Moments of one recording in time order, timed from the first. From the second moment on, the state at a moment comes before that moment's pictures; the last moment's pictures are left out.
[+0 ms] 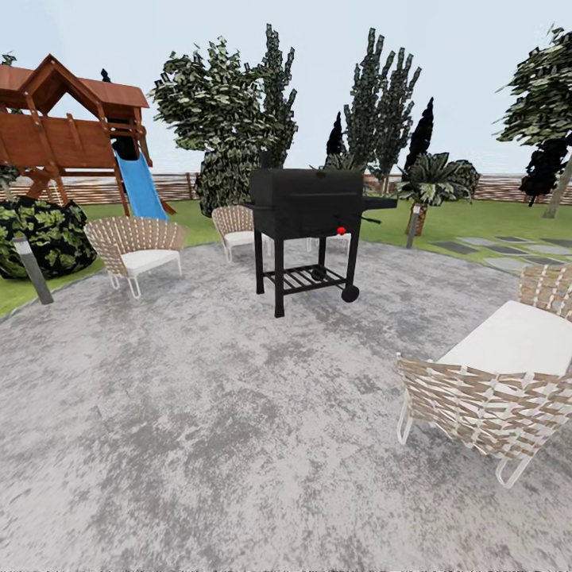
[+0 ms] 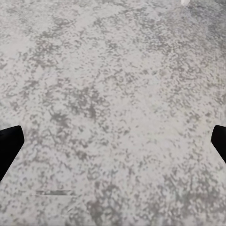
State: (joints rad) left arm -0.23 0.06 -0.01 -0.20 0.01 -0.30 0.01; right arm -0.11 -0.07 0.00 -0.47 0.01 -0.30 -0.01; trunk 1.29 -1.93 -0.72
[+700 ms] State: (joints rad) left arm -0.23 0.06 -0.01 -0.20 0.01 -0.30 0.01; right arm -0.11 -0.07 0.00 -0.47 0.01 -0.30 -0.01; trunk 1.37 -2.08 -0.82
